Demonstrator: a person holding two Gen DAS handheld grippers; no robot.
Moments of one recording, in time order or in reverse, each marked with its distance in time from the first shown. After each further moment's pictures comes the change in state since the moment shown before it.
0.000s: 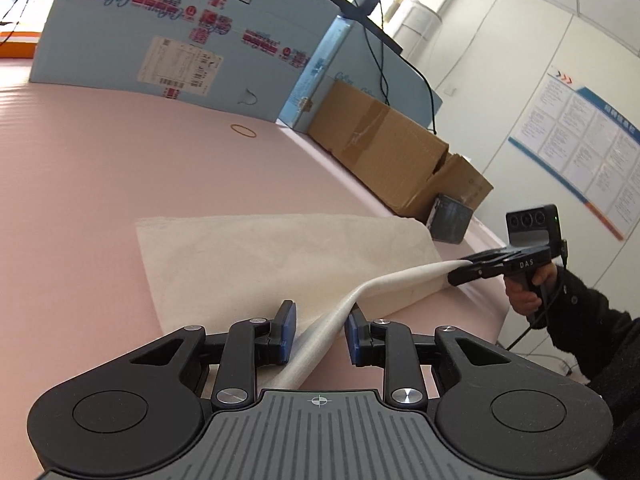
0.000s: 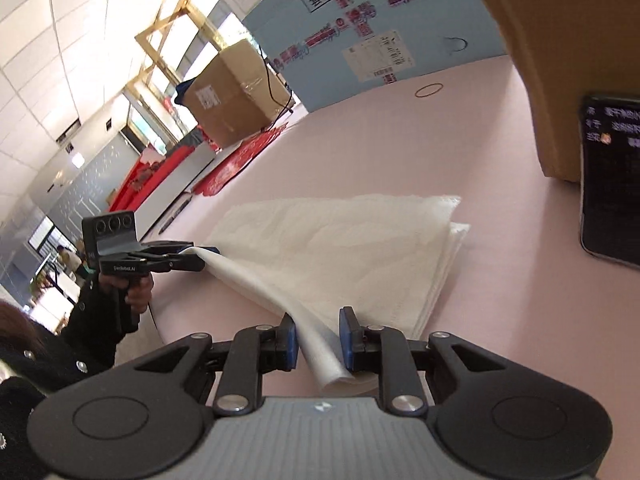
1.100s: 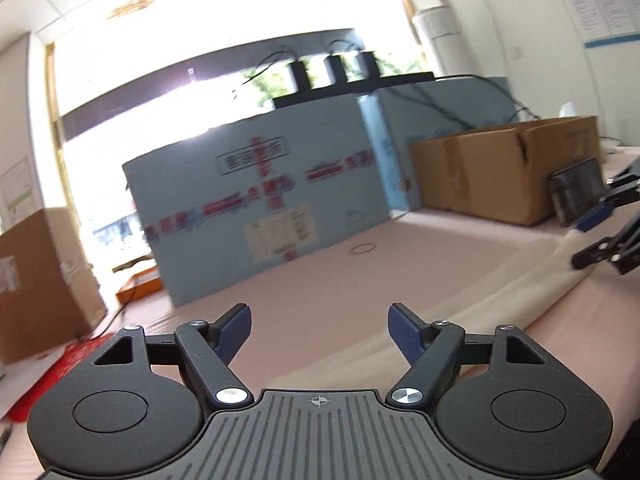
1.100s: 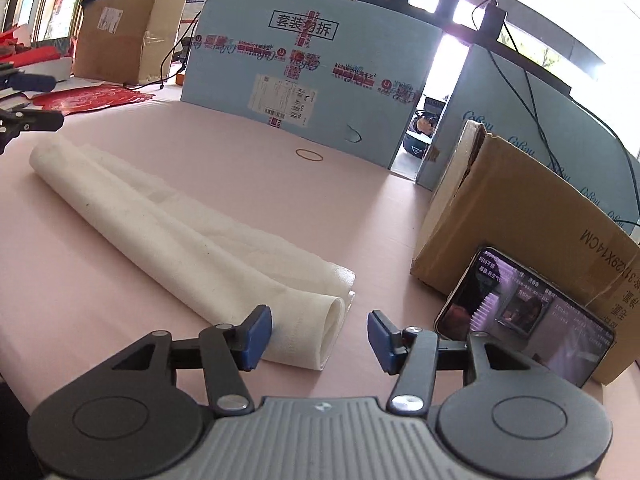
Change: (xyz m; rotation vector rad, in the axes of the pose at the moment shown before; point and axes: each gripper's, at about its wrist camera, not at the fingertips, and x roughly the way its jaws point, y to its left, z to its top) left arm 0.017 -0.114 -0.002 0.618 -0.241 0.604; right arm 0.054 0.093 -0.041 -0.461 -0.129 -0.837
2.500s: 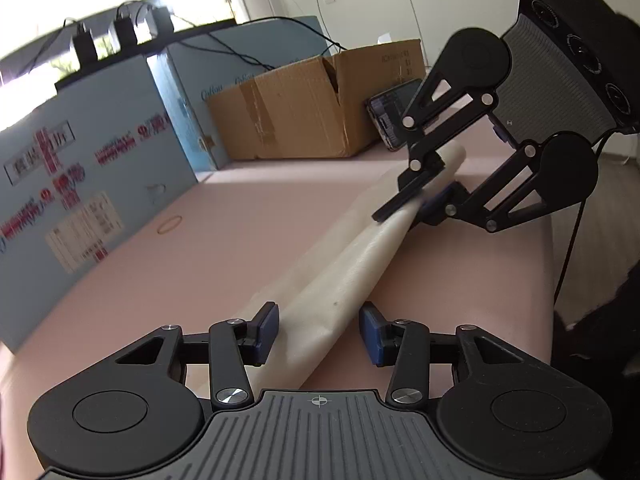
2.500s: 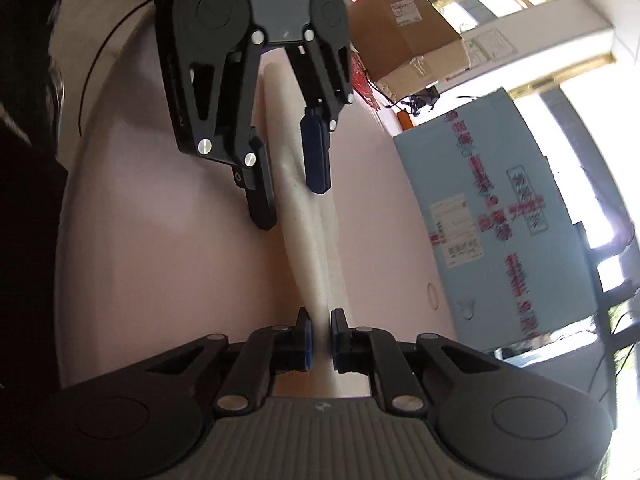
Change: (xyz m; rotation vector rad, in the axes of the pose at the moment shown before) left arm 0.051 -0.019 -0.001 0.153 0.179 -0.531; right arm -0.010 0.093 0.020 -0.827 -0.090 0.214
